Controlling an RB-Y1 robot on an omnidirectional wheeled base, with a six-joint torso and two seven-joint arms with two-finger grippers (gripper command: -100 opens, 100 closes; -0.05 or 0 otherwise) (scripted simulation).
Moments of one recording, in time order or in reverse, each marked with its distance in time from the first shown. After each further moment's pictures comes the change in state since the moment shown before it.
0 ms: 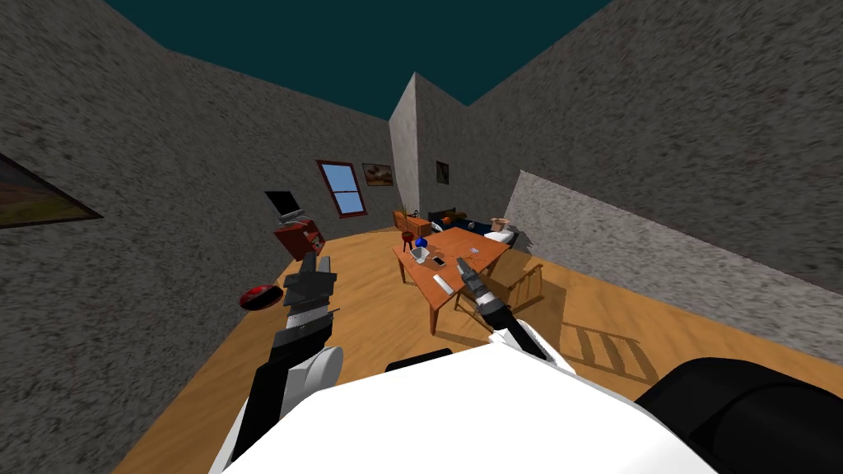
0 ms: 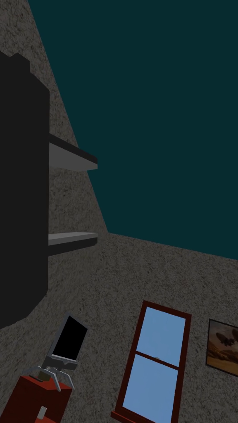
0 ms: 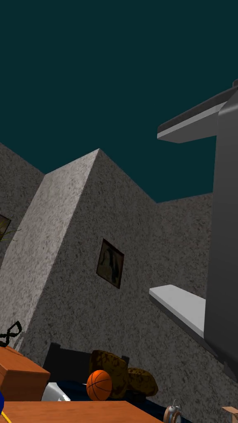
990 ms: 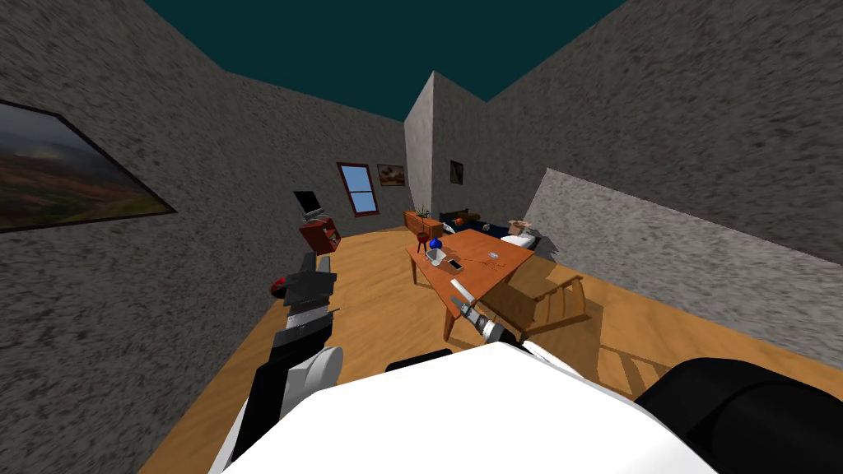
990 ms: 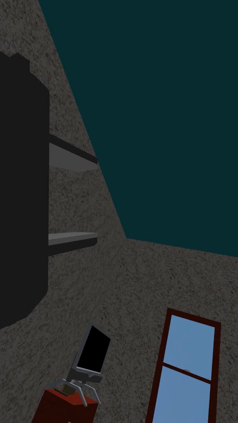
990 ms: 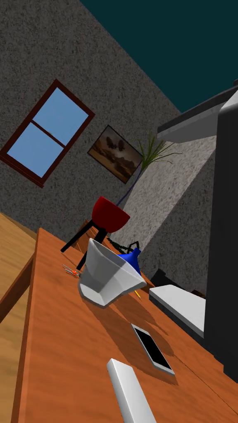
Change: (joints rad) left arm 0.000 0.000 0.000 0.000 0.000 0.000 0.000; right arm 0.026 -0.333 0.233 0.265 -0.075 0.055 0.070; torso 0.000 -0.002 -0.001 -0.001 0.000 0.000
